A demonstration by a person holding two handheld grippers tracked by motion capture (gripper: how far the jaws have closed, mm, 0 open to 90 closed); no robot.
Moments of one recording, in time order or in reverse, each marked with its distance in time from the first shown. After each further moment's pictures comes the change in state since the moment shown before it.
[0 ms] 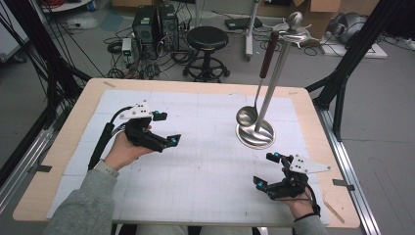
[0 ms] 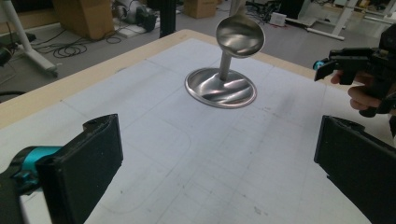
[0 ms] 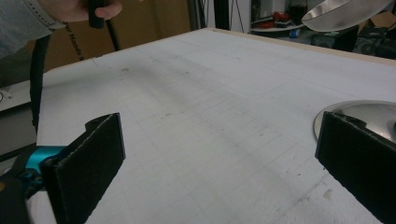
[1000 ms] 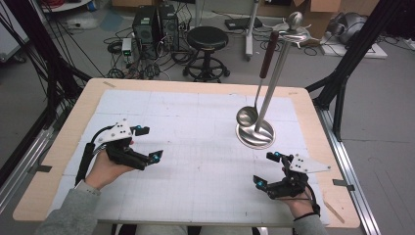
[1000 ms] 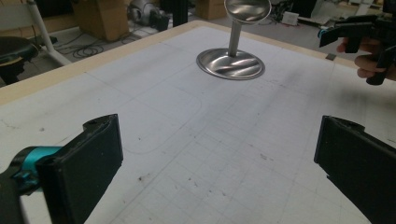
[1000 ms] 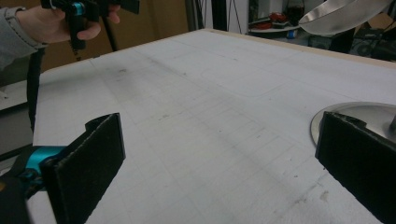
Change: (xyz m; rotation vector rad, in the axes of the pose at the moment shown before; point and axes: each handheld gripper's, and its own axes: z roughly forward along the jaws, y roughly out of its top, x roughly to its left) left arm -0.001 -0.049 -0.041 -0.007 0.072 0.018; right arm 0.000 0.002 0.000 -0.005 -0.011 -0.001
